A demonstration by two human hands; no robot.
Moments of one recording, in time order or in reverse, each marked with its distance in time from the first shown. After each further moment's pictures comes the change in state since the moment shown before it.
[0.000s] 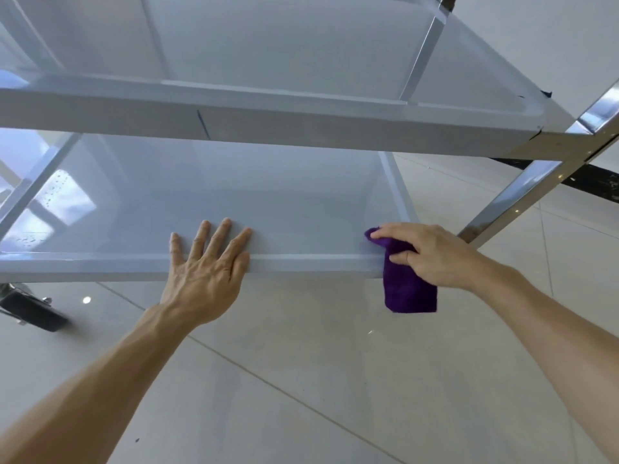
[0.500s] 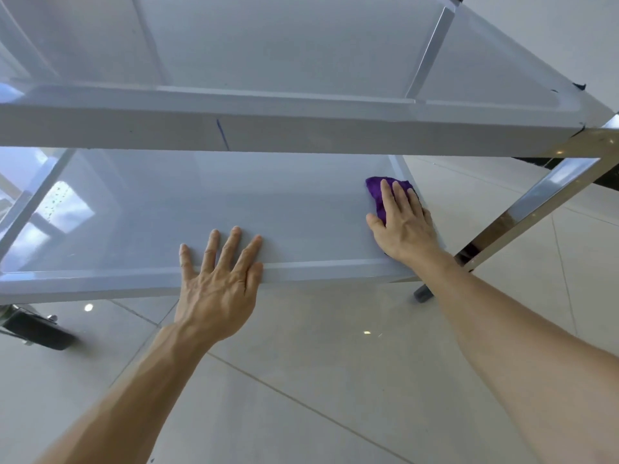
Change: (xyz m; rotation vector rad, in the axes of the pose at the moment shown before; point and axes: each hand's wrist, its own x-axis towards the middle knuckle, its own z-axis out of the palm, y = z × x) left_hand -0.004 0.009 -0.005 -0.006 -0.025 -0.007; right_hand 0.083 -0.006 0.050 -0.174 0.259 0.334
